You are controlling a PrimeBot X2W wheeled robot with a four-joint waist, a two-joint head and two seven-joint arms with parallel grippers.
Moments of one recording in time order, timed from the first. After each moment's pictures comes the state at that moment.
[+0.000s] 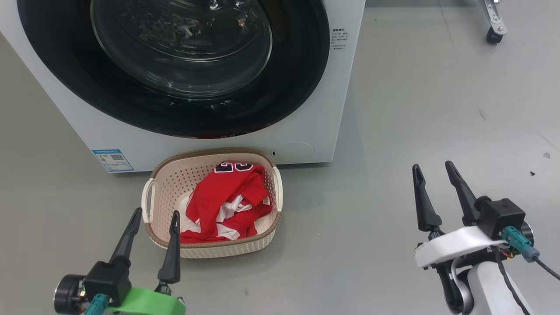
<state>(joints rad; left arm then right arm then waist) 0.03 0.08 -0.19 0.06 -0.27 0.02 -0.25 -0.13 -0.06 0.12 0.24 0.28 0.07 -0.25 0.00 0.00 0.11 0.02</state>
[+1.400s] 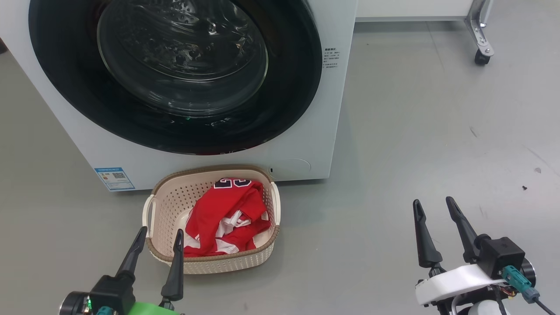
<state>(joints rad) 0.09 0.08 -0.20 0.06 -0.28 0.02 -0.23 0.05 -0.05 0.13 0.12 0.27 0.04 -0.25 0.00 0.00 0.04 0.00</state>
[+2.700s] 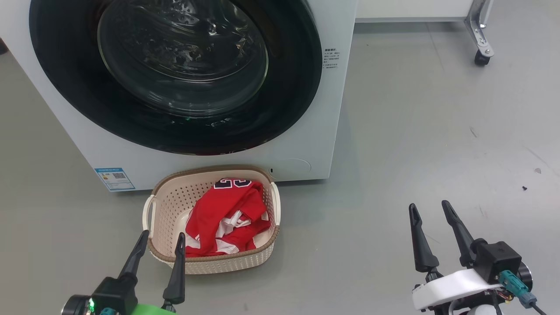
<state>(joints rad) 0.10 0.08 -0.21 0.04 -0.28 0.03 -0.21 0.07 -0.04 0.15 0.10 0.27 0.03 -0.25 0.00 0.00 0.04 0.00</state>
